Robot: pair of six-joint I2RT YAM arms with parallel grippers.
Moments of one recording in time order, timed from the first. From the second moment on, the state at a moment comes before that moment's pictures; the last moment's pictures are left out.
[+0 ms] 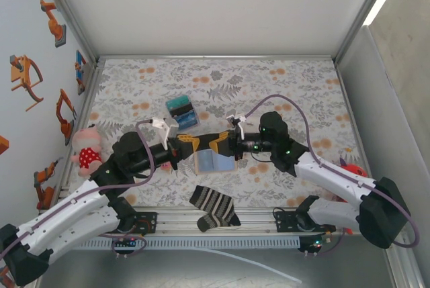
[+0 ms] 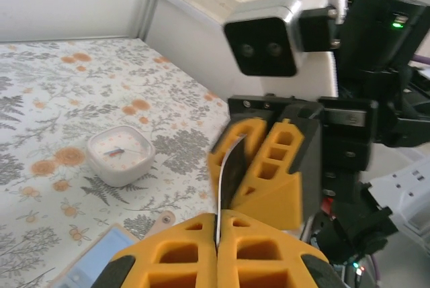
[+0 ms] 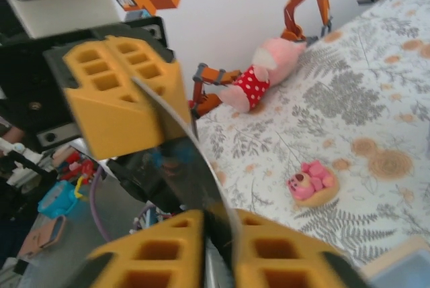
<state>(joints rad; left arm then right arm) -0.84 0.69 0.56 -0.02 0.30 -0.37 0.75 1.13 0.66 0.28 -0.80 0.42</state>
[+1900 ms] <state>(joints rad) -0.39 1.27 0.97 -0.34 0.36 0.33 0.78 1.12 0.78 -0.24 -0.30 0.34</state>
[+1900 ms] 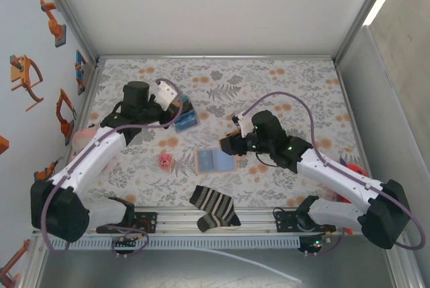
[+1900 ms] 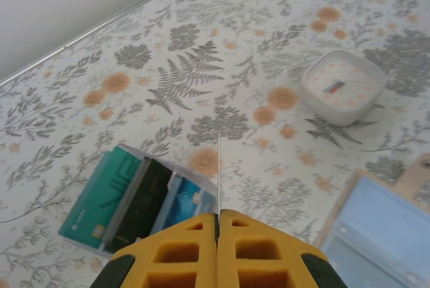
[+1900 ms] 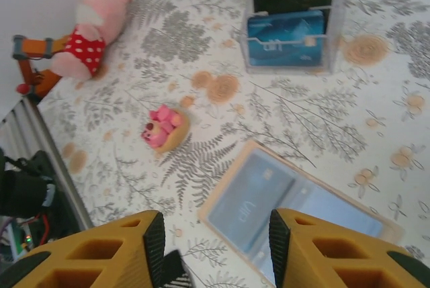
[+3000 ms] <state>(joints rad) -0.31 1.78 1.22 -0.33 0.43 0.58 0.79 1.22 0.78 -0.31 -0.13 0.43</state>
